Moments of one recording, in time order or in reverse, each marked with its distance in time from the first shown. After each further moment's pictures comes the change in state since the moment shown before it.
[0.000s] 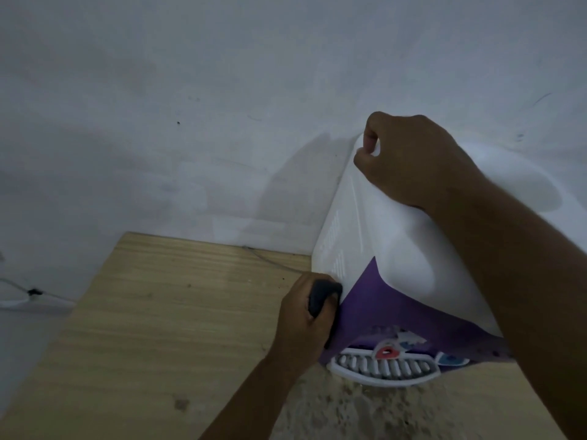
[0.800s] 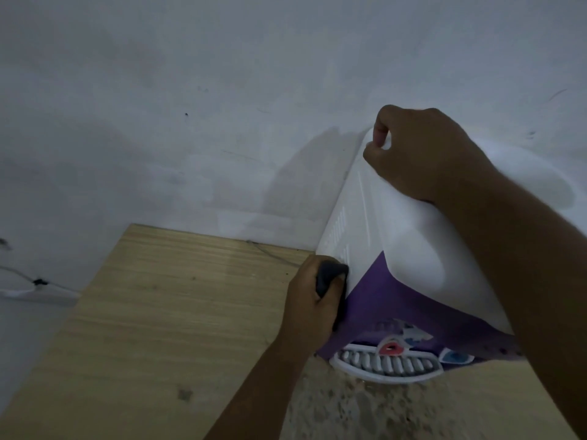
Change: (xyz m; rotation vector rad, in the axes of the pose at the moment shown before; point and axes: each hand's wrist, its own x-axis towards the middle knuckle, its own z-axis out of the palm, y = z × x) left_hand 0.014 0.008 0.004 -0.049 0.047 -0.076; right_hand 0.004 0.003 0.003 0.003 -0.004 0.010
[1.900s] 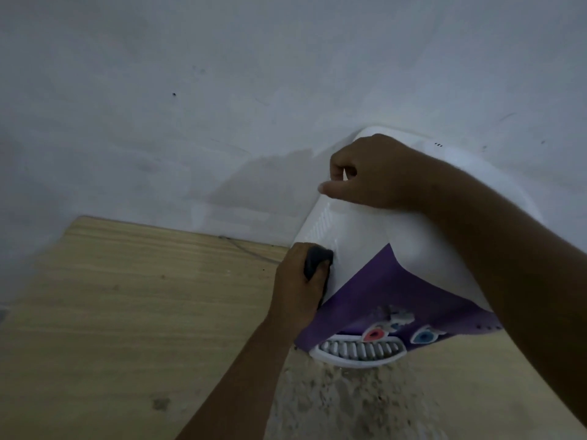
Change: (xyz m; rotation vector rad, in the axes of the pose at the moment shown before) left_hand 0.020 -0.023 -0.010 0.081 -0.048 0.117; right_hand -0.001 -0.042 0.005 -0.170 -0.396 -0.283
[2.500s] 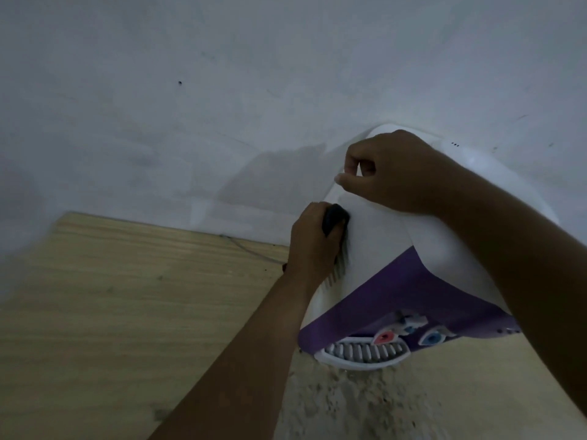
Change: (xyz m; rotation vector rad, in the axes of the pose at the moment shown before) left_hand 0.071 0.004 0.008 0.087 0.043 0.080; right_hand 0.006 0.002 0.011 0.012 0.136 0.045
